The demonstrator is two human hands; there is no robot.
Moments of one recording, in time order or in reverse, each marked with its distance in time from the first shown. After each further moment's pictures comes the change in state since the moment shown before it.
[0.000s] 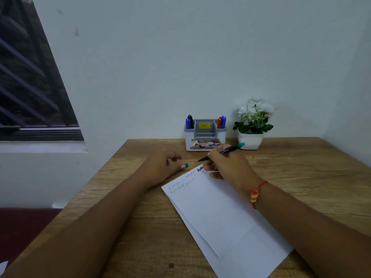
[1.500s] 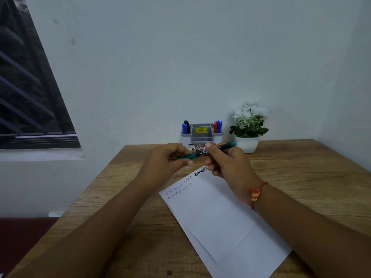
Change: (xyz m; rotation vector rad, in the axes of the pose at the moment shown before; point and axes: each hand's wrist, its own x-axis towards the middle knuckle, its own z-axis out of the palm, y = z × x) left_hand -0.022 0.044 -0.012 -0.485 0.242 0.158; right_hand 0.002 0.002 -0.009 0.206 -0.074 -0.222
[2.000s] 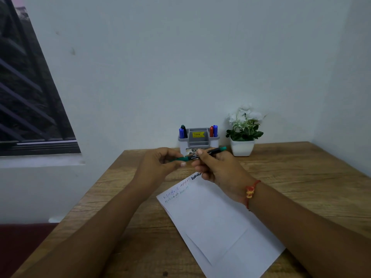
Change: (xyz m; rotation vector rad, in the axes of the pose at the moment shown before) left_hand -0.004 0.006 -0.002 -0.220 0.069 -0.125; right_hand 0.002 -0.002 0.002 0.085 -0.141 0.134
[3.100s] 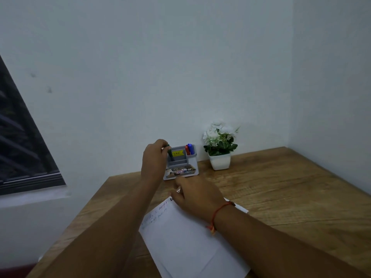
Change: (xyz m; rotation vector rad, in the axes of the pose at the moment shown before) left_hand 0.113 -0.011 0.062 0.614 0.290 0.366; right_hand 0.002 0.012 -0.016 -1.272 0.053 -0.491
